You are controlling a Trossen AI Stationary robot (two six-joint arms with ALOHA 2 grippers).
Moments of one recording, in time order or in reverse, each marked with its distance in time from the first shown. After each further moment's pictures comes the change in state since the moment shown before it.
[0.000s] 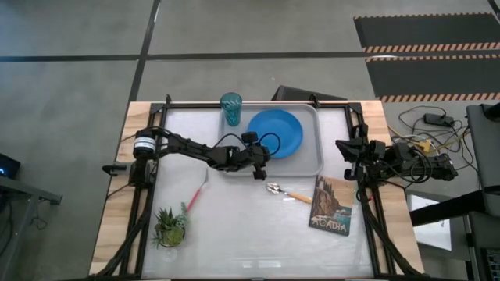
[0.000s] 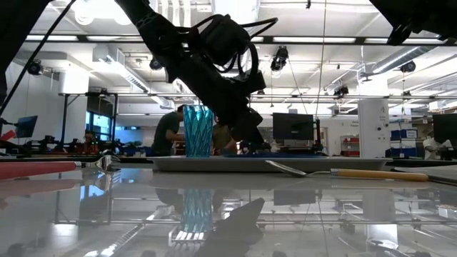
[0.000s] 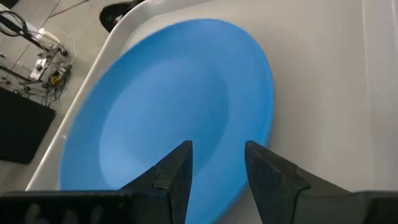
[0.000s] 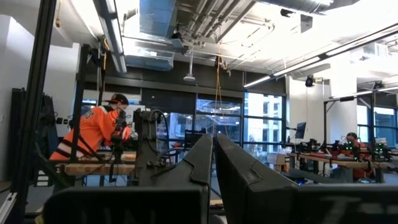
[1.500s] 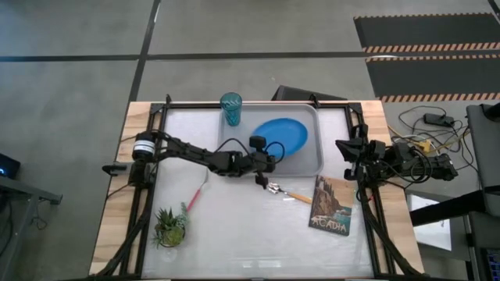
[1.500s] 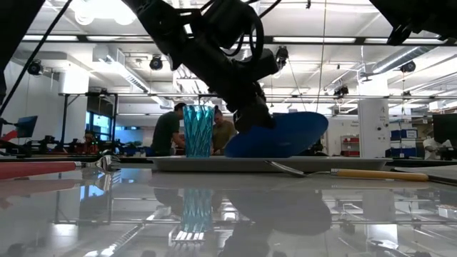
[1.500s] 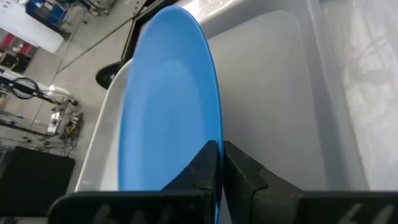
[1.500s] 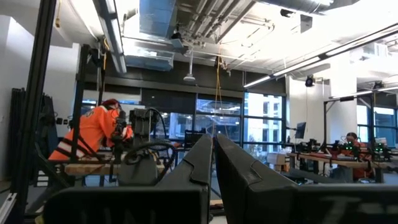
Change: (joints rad) left arm -0.061 0.001 0.061 0.005 -0.008 0.212; right arm 0.000 0.000 0.000 0.001 0.000 0.000
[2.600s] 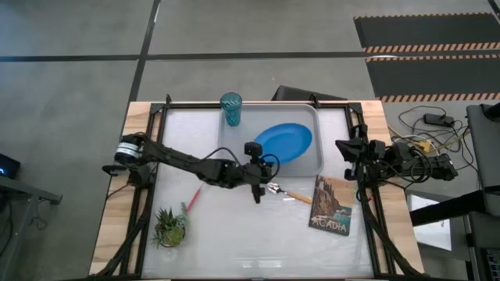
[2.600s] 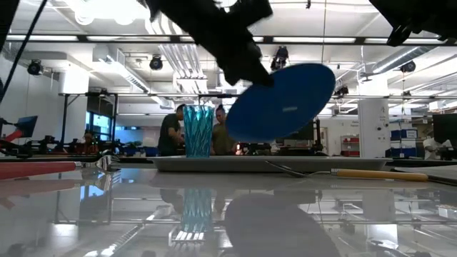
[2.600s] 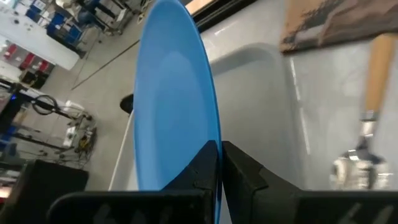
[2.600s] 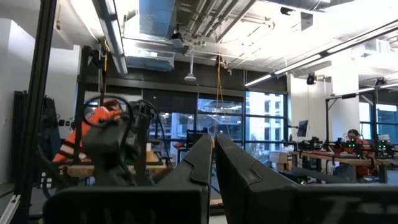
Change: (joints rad) left arm -0.147 -0.138 0.026 -0.126 -0.125 -0.022; right arm 0.000 0.000 0.000 -0.001 -0.001 0.017
